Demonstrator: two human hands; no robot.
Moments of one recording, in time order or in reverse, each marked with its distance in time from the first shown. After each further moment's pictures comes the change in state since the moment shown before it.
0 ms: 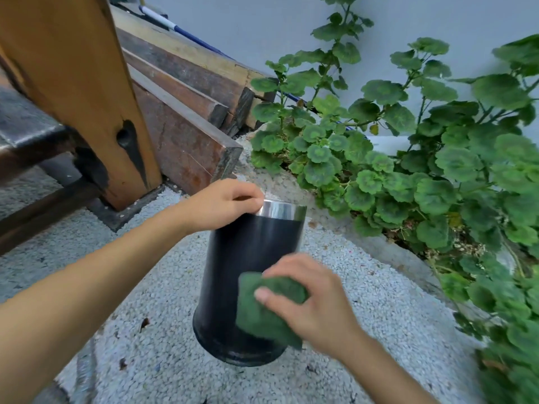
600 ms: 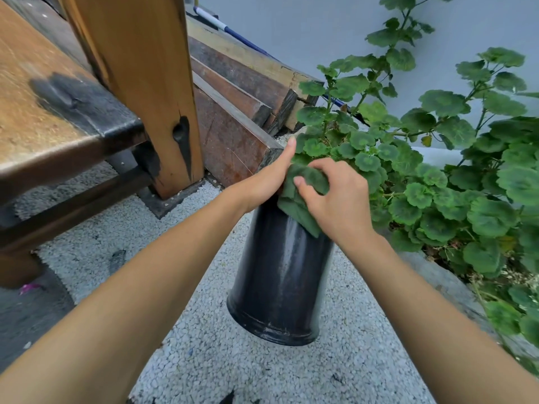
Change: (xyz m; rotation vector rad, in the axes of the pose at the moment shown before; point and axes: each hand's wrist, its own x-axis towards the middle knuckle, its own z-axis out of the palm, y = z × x) left_hand 0.031 -0.015 -0.018 -0.568 0.111 -0.233; right_hand 0.150 -0.016 0.013 -0.438 0.304 -0.095
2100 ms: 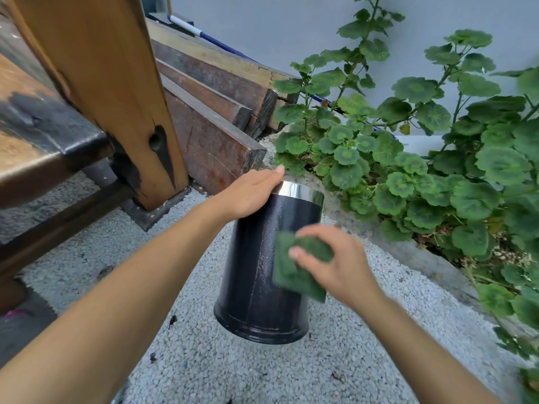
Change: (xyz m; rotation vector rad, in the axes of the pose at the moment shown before) left_hand 0.004 -0.018 0.008 0.548 0.133 -0.003; right_hand -0.091 0.046 -0.019 0.276 -0.354 0.128
